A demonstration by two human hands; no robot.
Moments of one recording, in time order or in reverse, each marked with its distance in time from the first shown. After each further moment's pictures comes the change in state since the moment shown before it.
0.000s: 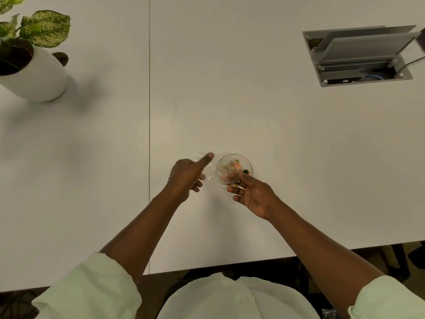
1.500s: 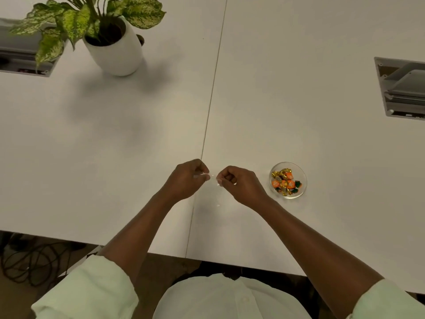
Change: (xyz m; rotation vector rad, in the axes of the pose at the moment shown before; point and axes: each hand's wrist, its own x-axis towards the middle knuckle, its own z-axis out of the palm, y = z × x) left_hand 0.006 -0.105 -0.148 0.344 0.029 0.442; right_hand 0.023 0.057 0.161 -1.283 -0.116 -0.579
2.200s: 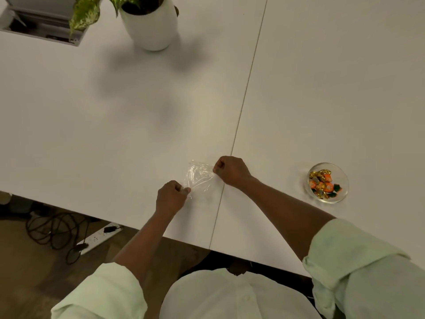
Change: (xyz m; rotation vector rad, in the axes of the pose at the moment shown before) left_hand -0.049 -0.146 0.001 -0.079 0.251 -0.656; right_hand 0.091 -0.016 0.114 -0.233 -0.187 0.178
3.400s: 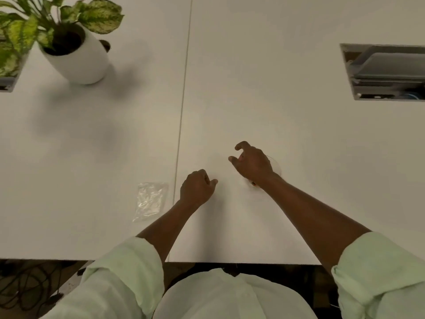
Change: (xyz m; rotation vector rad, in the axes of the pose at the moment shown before) left_hand -0.074 0.173 0.124 0.282 -0.098 0.478; right_hand -0.074 0.127 -0.158 -0.052 0.398 0.098
